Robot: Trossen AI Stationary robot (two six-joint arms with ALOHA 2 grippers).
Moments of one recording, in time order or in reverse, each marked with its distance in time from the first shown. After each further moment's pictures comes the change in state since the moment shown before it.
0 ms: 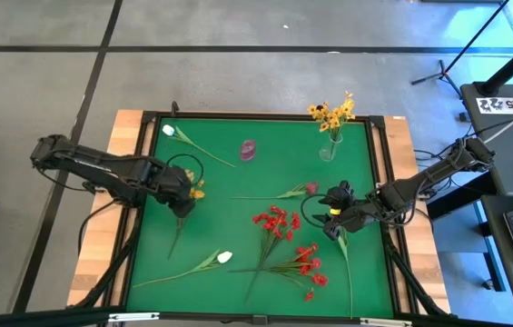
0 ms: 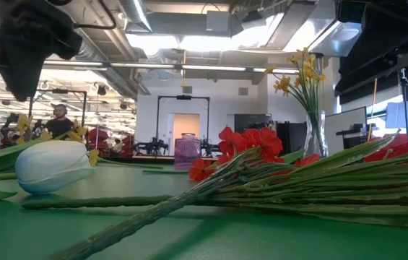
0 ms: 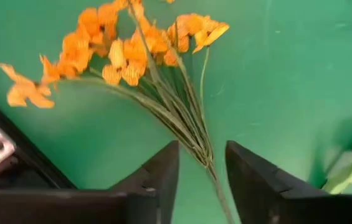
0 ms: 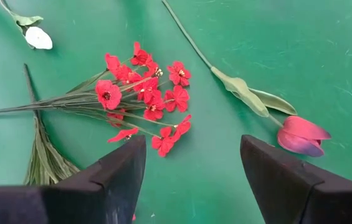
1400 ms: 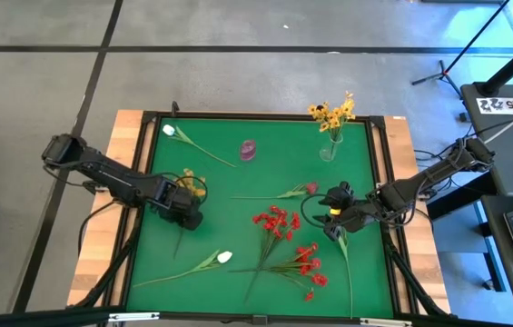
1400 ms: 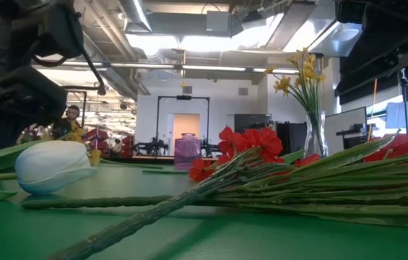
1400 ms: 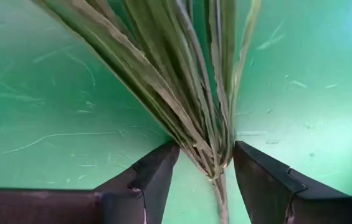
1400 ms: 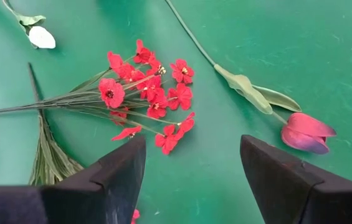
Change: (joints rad) left arm -0.039 0.206 -0.350 0.507 0.187 -0.251; right arm 0.000 0.000 0.000 0.003 -0.014 0.012
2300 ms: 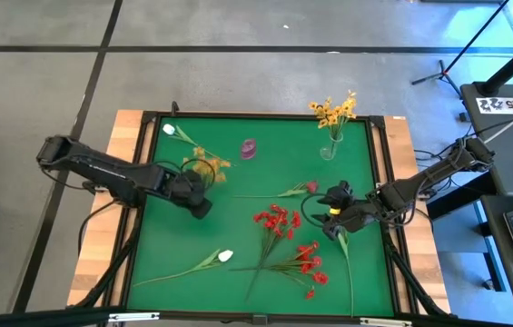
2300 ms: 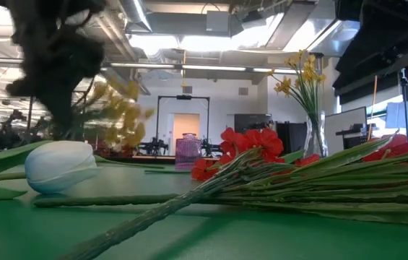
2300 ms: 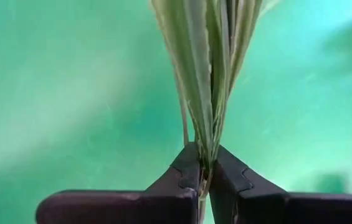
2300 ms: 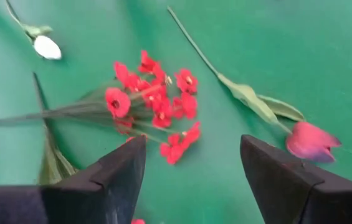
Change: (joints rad) left arm 0.049 -0.110 0.233 -0.102 -0.314 0.275; right arm 0.000 0.000 0.000 0.032 0.028 -0.015
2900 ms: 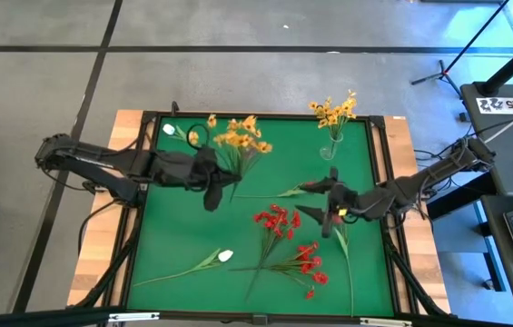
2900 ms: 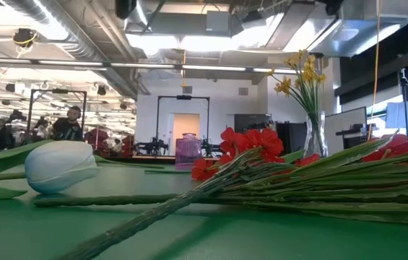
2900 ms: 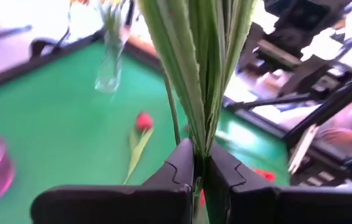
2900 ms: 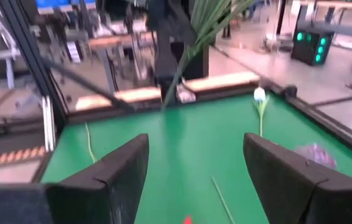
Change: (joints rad) left arm 0.018 -0.020 0.308 0.540 -0.147 0.646; right arm -0.029 -0.013 0.041 0.651 0.135 -0.586
